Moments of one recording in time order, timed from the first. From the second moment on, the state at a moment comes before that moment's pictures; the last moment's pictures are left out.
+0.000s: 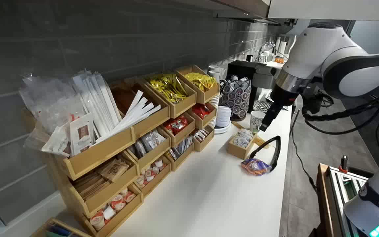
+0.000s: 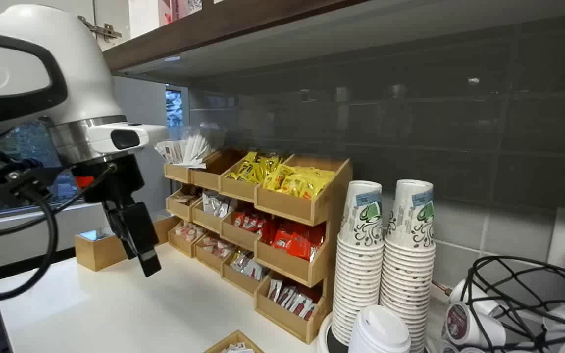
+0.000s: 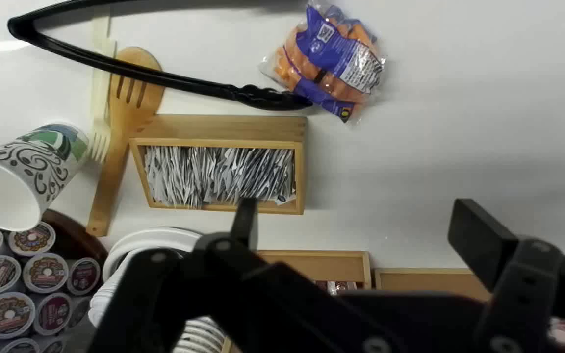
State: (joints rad) arm -0.10 -0.61 0.14 -2.77 -0.13 2.38 0.23
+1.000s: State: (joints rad) arm -0.10 -0.61 0.14 -2.75 -0.13 2.38 0.23
